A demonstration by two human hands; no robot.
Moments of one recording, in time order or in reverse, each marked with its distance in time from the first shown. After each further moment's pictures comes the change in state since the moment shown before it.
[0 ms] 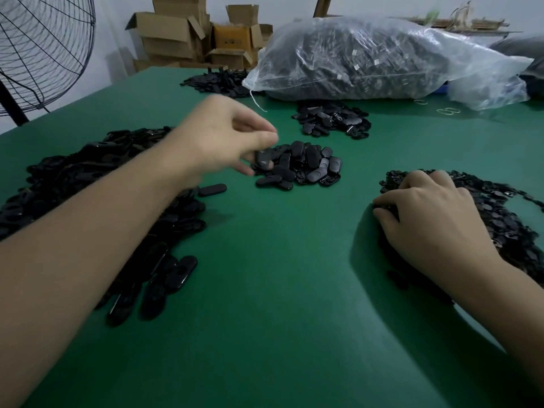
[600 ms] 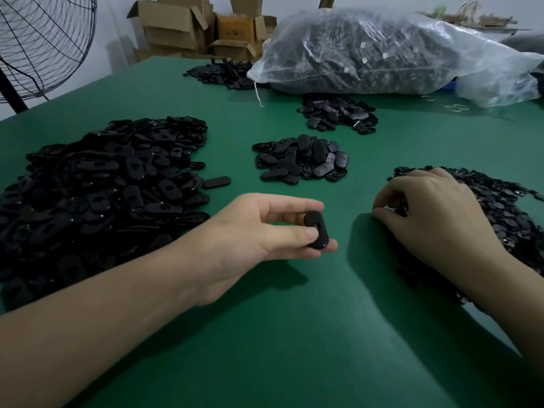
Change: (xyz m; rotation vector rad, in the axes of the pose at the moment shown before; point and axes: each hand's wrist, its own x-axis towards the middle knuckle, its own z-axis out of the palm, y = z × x) left_hand -0.087 -0.026 0.057 -0.721 -0.330 -0.228; right_hand 0.003 -0.003 -0.003 0.249 -0.016 -0.055
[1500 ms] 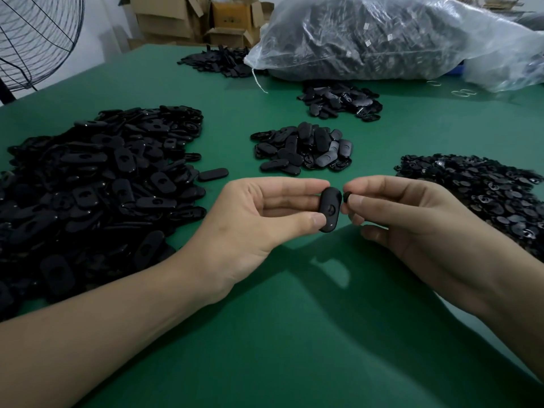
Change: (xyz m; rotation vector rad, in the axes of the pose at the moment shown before) left_hand 0.011 -0.014 0.001 0.142 0.095 0.323; right_hand -0.022 -0.036 -0.001 1.531 -0.361 0.246
